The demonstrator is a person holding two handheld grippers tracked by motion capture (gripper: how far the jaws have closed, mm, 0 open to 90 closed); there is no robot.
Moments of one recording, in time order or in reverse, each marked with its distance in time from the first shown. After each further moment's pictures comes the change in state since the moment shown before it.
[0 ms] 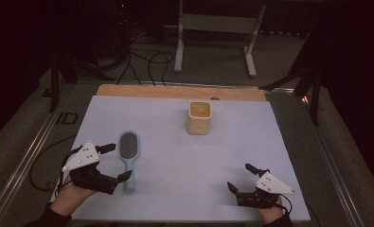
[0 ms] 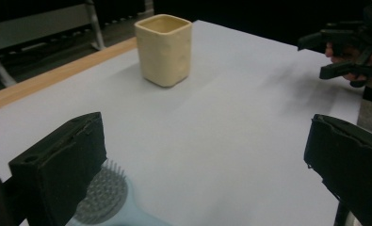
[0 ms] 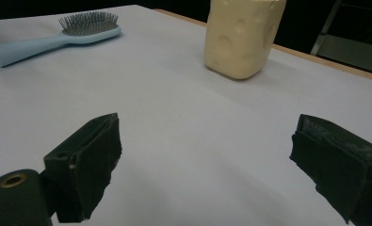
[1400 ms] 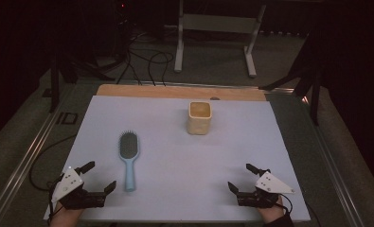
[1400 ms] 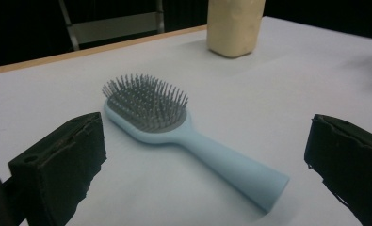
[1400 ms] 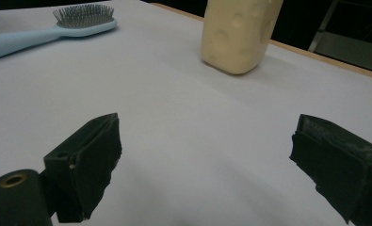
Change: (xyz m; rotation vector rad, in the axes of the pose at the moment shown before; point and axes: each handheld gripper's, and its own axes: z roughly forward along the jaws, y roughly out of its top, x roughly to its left) left arm -0.001 -0.098 -0.020 -0.092 0.253 -0.093; right arm -0.002 -0.002 0.000 0.017 -0.012 -0.012
